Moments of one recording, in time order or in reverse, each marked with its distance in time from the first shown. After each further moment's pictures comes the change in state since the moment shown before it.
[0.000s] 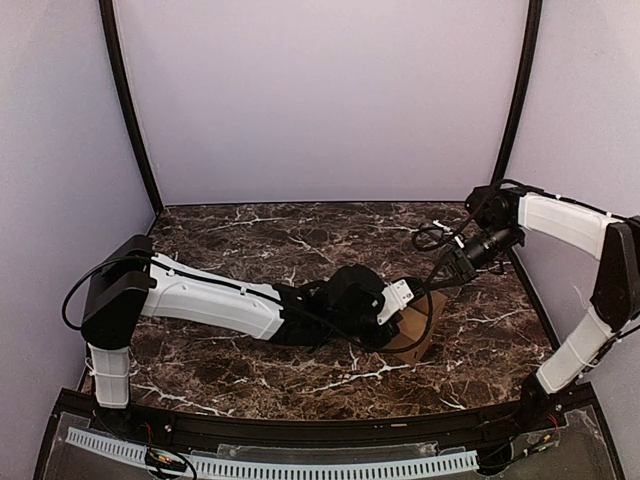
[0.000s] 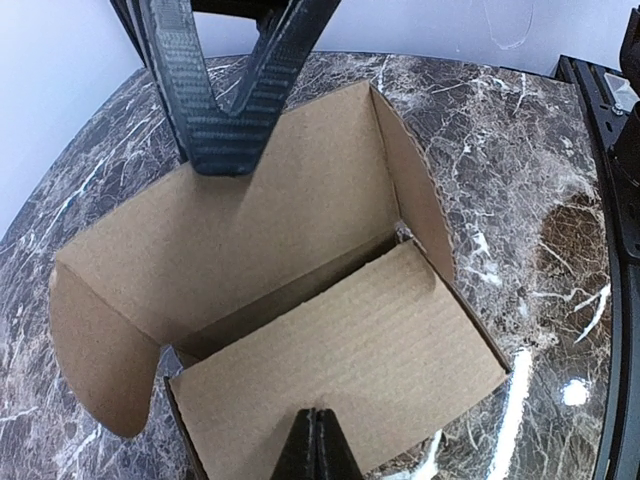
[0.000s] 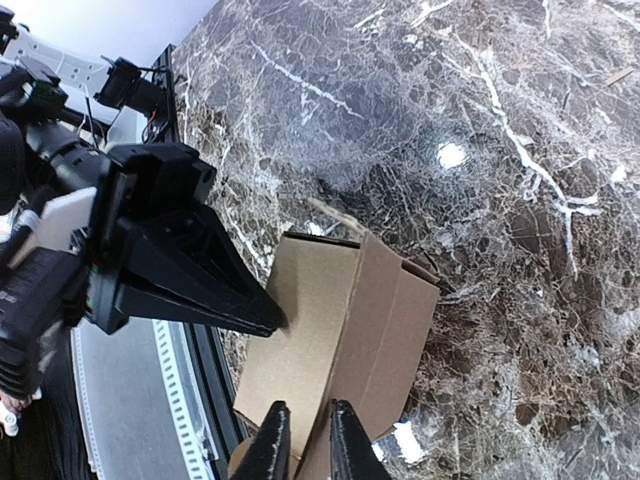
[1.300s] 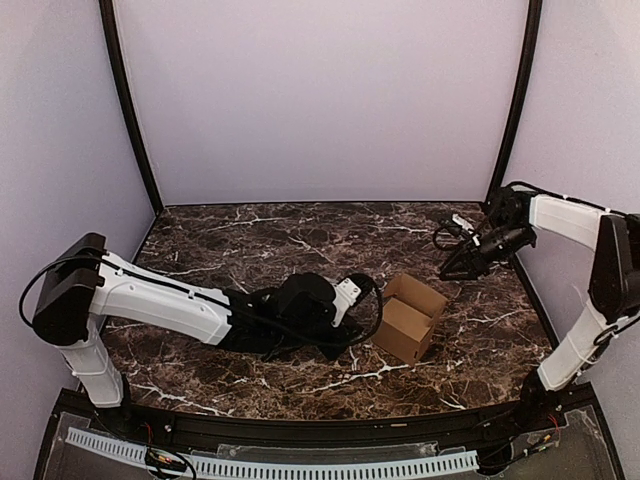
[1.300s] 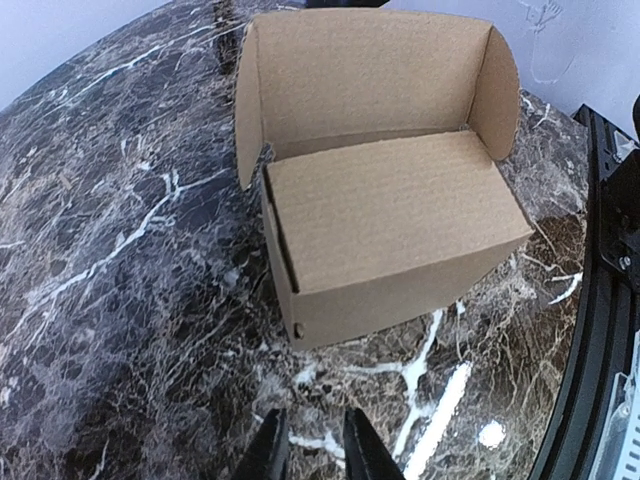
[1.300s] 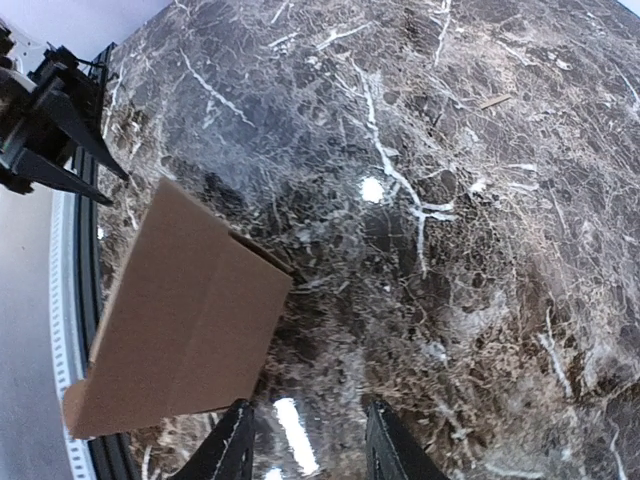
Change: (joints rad) left arm 0.035 -0.253 -0.334 0.019 -0.016 -0.317; right arm -0.178 0.021 -0.024 0.102 0.045 -0.278
